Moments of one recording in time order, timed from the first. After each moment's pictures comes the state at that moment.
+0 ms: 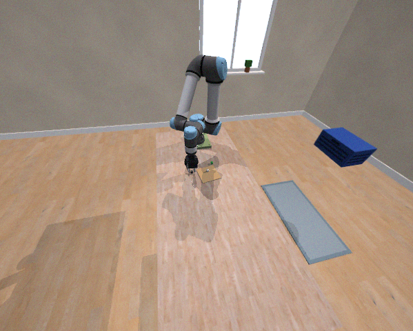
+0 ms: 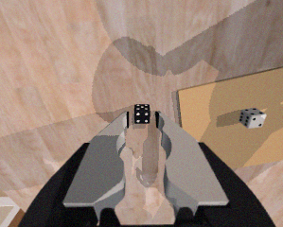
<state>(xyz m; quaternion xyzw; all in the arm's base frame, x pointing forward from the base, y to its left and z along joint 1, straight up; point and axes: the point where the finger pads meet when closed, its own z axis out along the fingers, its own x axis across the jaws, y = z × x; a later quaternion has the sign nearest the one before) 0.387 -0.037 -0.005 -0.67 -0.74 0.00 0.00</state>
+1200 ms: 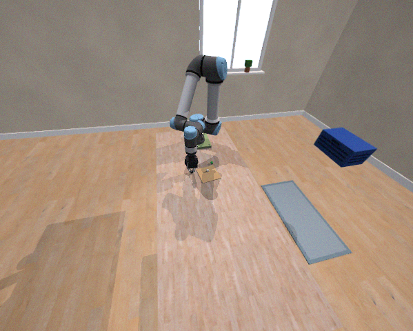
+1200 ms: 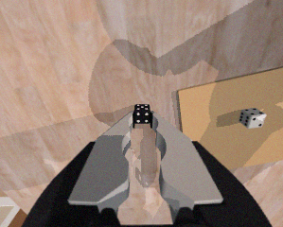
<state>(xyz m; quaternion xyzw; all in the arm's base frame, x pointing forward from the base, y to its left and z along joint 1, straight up) 0.387 -0.037 -0.005 -0.67 -0.74 0.00 0.00</state>
